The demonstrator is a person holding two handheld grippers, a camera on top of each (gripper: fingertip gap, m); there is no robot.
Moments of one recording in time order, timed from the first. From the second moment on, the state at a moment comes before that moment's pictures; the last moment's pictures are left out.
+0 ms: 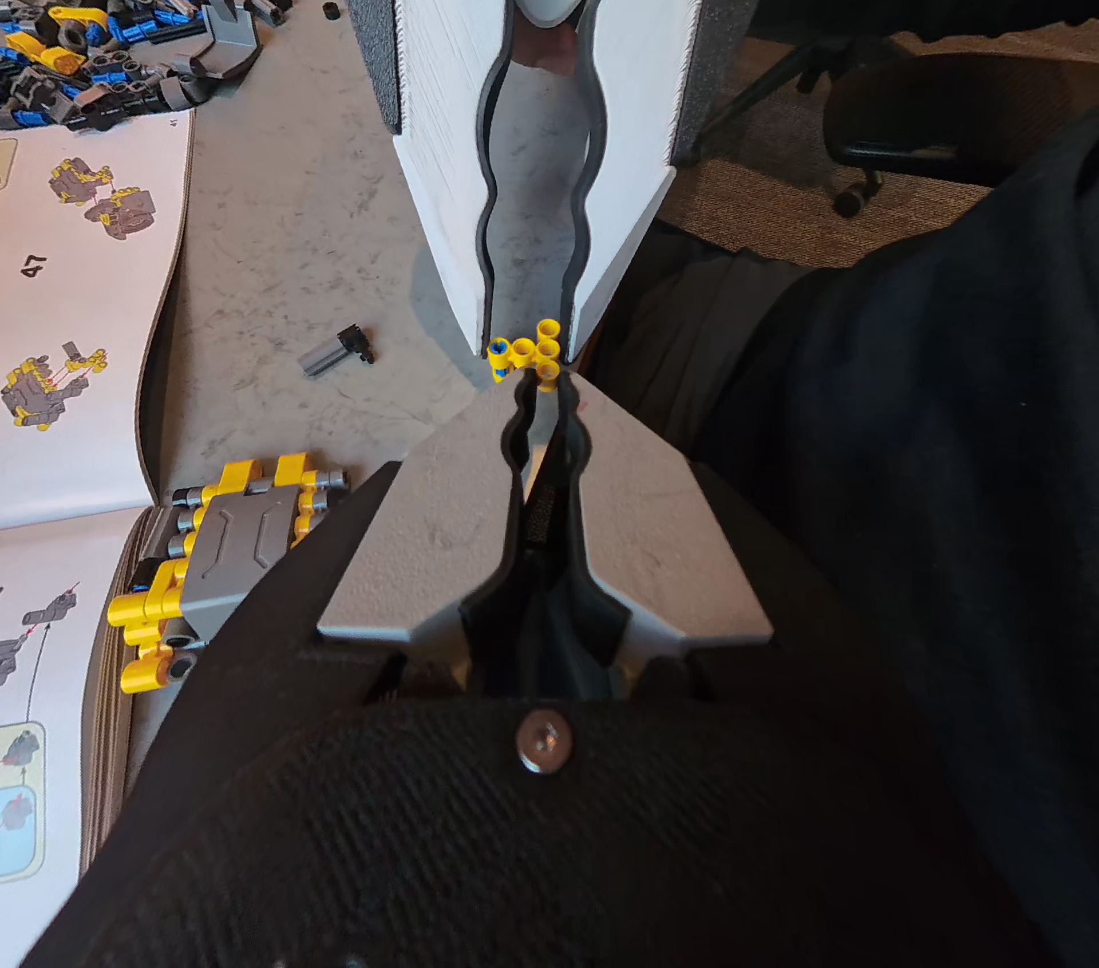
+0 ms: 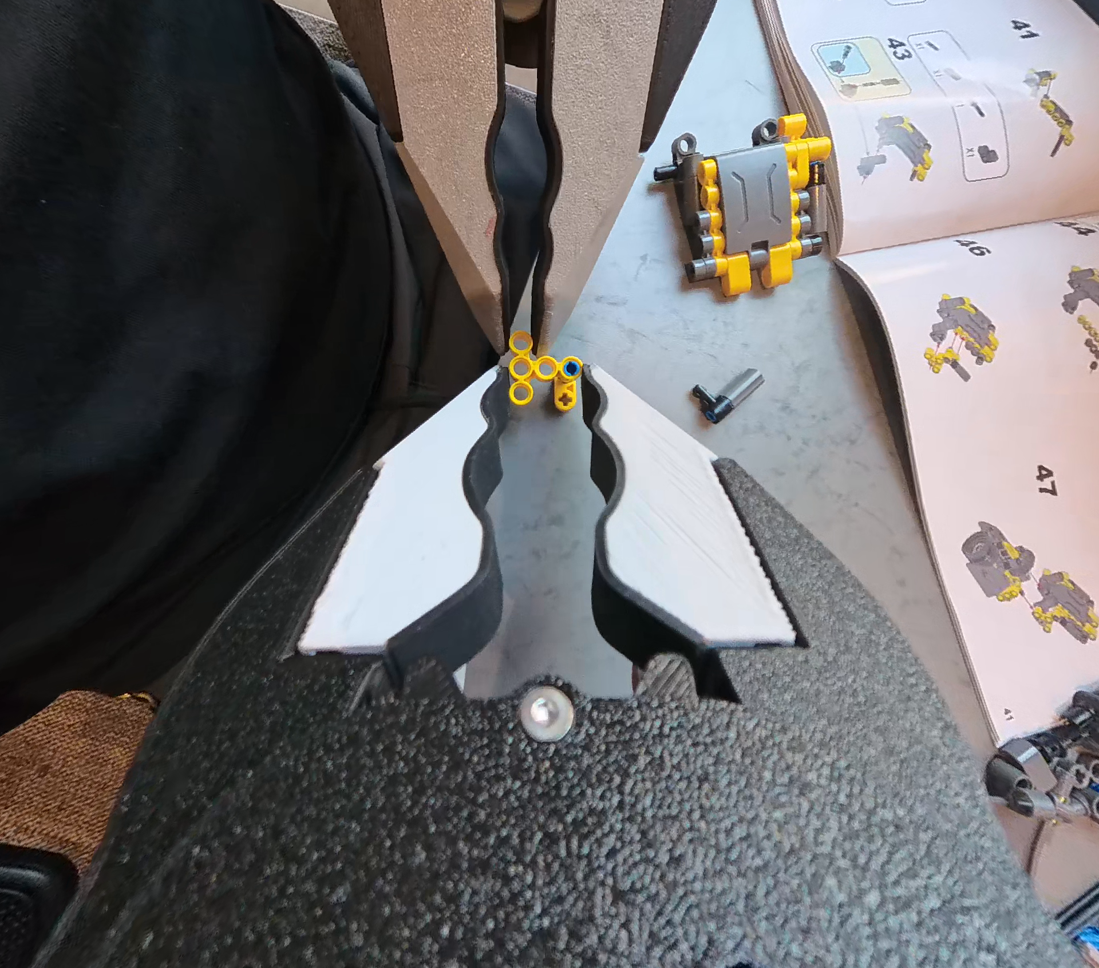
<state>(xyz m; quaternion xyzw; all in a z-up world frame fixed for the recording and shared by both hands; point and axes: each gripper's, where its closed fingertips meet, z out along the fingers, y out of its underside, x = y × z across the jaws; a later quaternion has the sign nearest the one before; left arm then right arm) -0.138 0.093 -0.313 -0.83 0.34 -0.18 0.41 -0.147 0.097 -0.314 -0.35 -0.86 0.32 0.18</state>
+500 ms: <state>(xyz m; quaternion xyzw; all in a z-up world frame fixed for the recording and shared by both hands) -0.137 0.093 -0.313 -0.83 0.33 -0.19 0.41 -0.145 0.097 -0.316 -0.36 -0.87 0.30 0.16</state>
